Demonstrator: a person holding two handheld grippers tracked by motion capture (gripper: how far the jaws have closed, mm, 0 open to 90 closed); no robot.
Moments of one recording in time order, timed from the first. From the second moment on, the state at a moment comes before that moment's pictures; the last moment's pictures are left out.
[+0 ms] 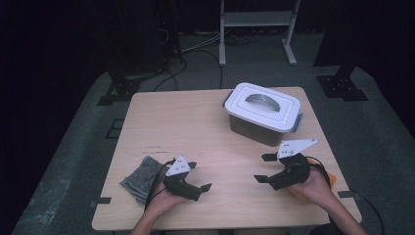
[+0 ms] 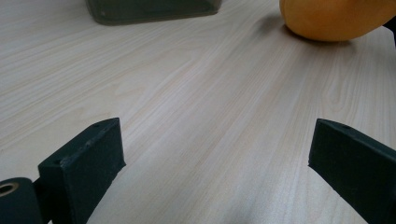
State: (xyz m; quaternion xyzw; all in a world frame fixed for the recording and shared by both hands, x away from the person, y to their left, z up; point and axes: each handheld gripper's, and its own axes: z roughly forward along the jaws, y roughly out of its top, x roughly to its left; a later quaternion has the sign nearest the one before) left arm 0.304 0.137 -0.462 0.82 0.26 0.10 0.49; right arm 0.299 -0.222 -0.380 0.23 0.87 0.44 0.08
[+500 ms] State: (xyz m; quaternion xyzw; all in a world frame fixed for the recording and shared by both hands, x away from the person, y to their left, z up) left arm 0.304 0.137 -0.461 0.82 0.26 0.10 0.49; right arm 0.292 -0.263 -0.366 0.25 0.85 0.45 0.10
